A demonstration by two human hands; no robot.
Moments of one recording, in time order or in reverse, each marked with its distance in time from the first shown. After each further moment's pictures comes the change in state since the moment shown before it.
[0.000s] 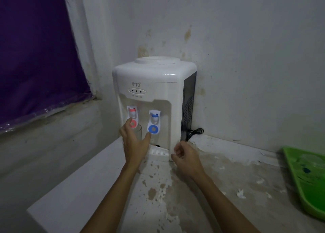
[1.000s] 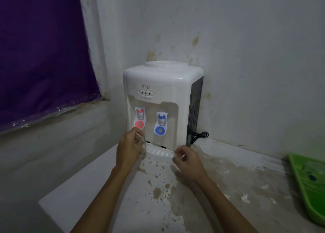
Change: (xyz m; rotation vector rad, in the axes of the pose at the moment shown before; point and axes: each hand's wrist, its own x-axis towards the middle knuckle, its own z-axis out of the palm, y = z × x) left_hand 0.002 -0.006 -0.053 0.293 -0.123 0.142; right_hand -0.009 -0.014 0.002 0.000 -0.073 0.018
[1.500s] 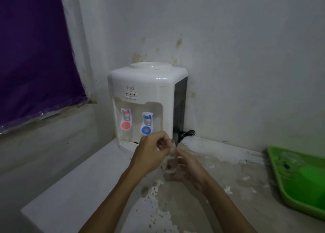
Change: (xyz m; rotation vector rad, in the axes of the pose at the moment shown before) left_hand -0.056 0.113 0.004 -0.208 -0.339 0.265; right_hand -0.040 -0.022 -0.049 0.760 -0.167 0.487
